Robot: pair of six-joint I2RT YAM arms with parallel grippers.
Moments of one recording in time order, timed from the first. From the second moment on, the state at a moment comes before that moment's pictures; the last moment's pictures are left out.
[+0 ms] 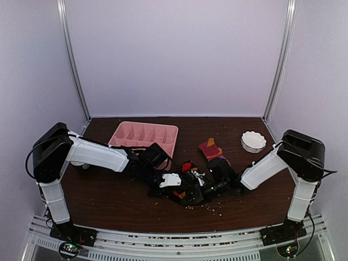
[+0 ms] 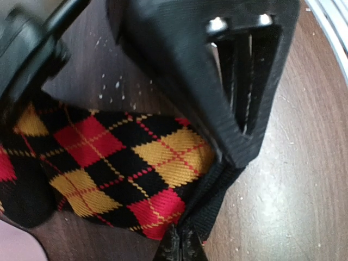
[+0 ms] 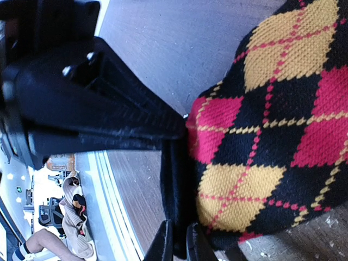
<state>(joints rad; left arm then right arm) -0.96 1.87 1.09 -0.29 0.33 0.73 0.89 1.85 0.68 0.50 -0.67 0.77</state>
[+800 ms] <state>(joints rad) -0.92 1.95 1.22 -0.51 0.53 0.61 0.90 1.13 0.44 0.27 0.01 0.42</state>
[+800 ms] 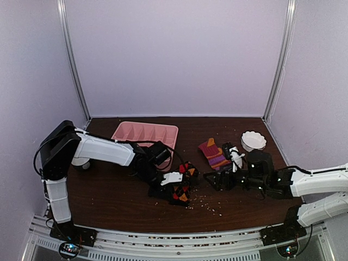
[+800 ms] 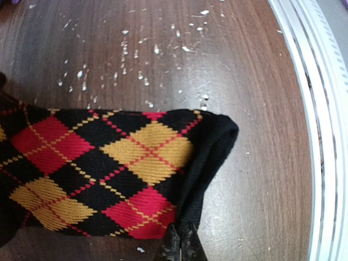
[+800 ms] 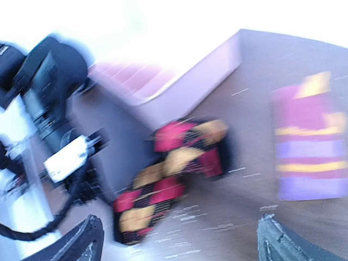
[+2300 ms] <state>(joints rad) -0.90 2.04 1.33 -0.61 0.52 0.45 1.07 1.78 0.51 0.85 -0.14 0.35</state>
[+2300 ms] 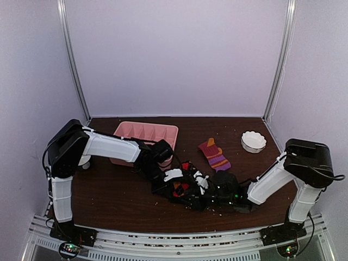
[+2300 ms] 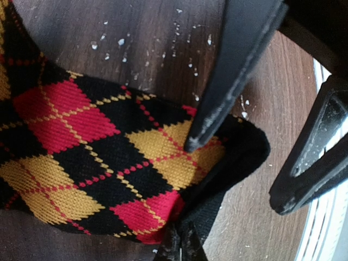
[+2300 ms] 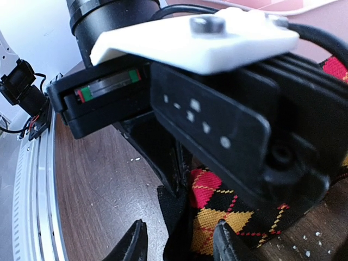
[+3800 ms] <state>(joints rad) -0.84 2.03 1.28 -0.63 0.67 0.45 1.07 1.98 0.46 1.19 -0.14 0.45</state>
